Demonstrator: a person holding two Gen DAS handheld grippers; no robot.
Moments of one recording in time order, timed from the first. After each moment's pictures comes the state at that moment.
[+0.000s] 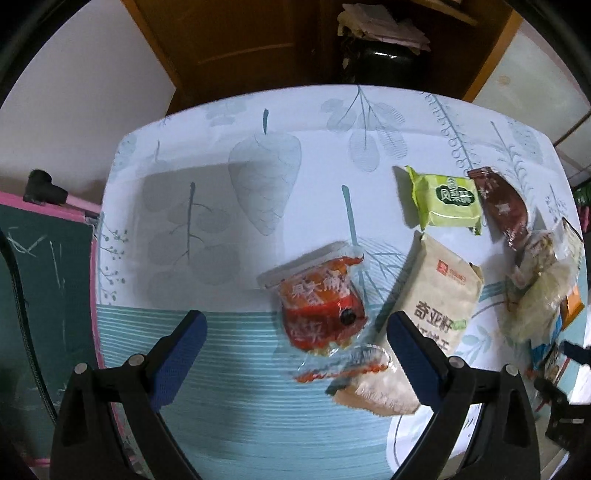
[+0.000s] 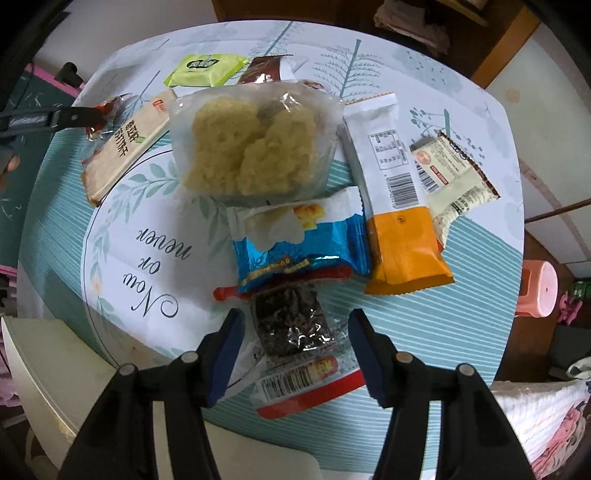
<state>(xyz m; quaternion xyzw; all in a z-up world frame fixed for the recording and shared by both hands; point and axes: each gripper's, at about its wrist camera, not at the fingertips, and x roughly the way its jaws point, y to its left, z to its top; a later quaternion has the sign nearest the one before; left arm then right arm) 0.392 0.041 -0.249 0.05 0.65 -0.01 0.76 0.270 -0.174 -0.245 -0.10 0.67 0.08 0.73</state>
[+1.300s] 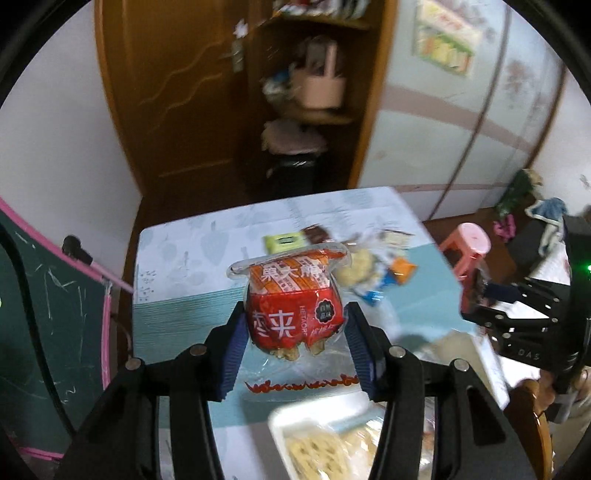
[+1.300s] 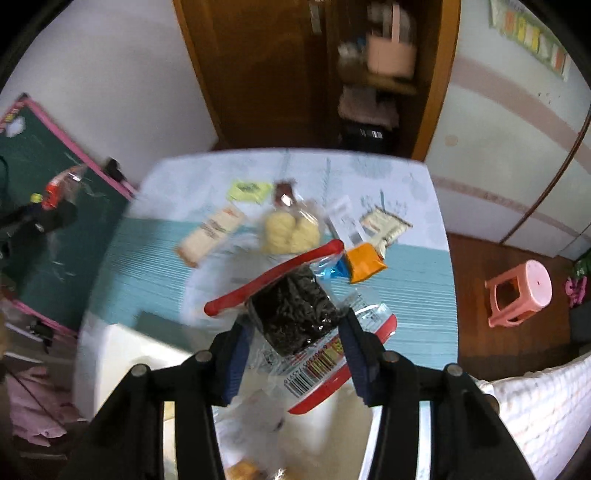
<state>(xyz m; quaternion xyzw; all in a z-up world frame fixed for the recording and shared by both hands) 0.166 0.011 -0.014 0.04 0.45 -0.17 0.88 0.151 -0.178 -0.060 -0.01 0.50 0.07 0.86</state>
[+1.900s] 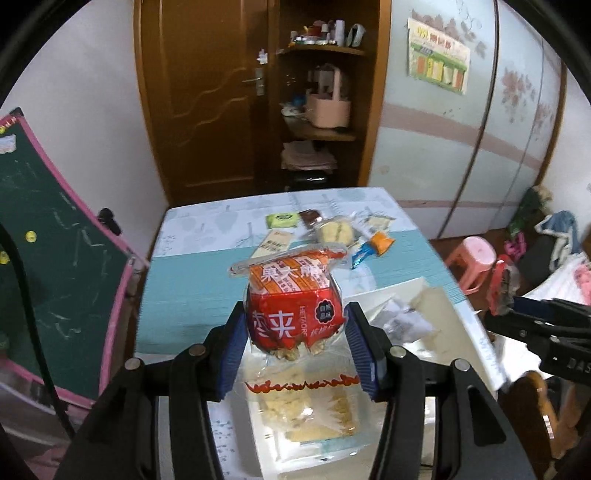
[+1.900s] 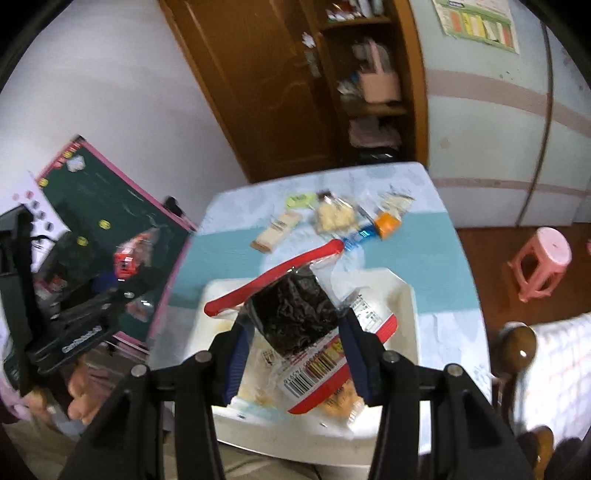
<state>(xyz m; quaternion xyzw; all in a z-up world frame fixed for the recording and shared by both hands) 0.011 -0.003 -0.034 0.03 0.40 -0.09 0.91 0.003 -0.169 -0.033 0.09 0.45 0.07 0.88</state>
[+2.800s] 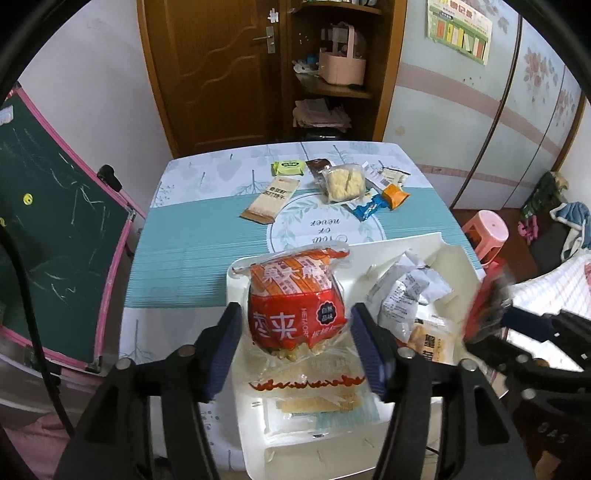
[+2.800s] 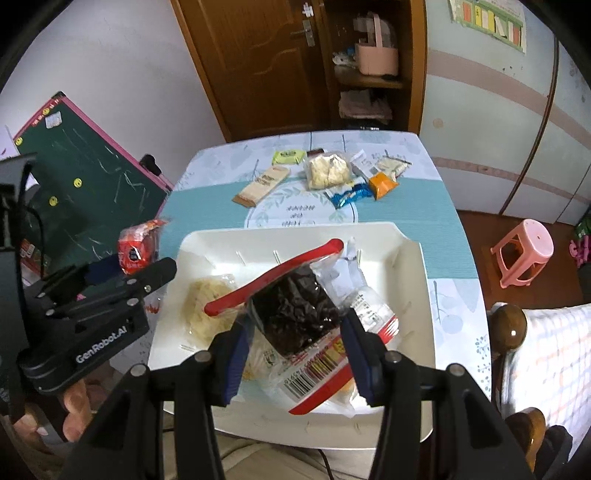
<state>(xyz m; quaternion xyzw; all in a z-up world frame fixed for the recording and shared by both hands) 0.016 -0.014 -0.081 0.02 0.47 -0.08 0.88 -0.005 -0.134 -0.073 0.04 0.50 0.05 0.86</state>
